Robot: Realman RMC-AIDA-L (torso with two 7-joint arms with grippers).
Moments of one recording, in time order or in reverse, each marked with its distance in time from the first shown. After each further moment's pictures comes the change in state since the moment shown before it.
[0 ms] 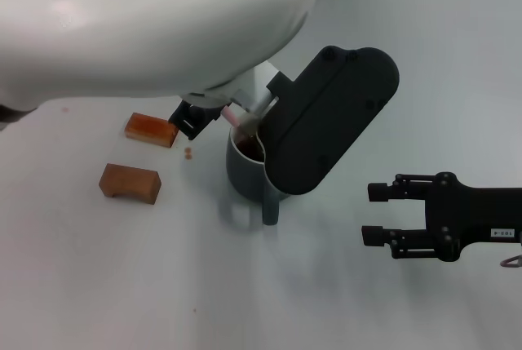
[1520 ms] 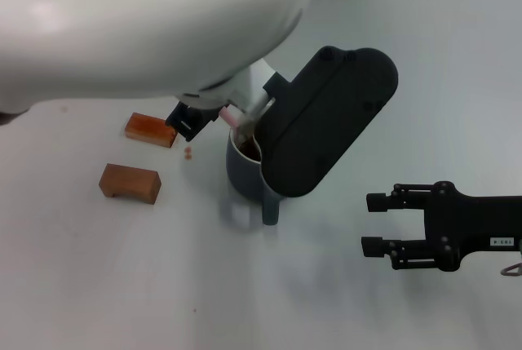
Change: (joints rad) left arm 0.011 0.001 -0.007 0.031 0.000 0.022 0.006; right arm -0.009 0.000 -0.026 0.000 -0.001 -0.001 0.001
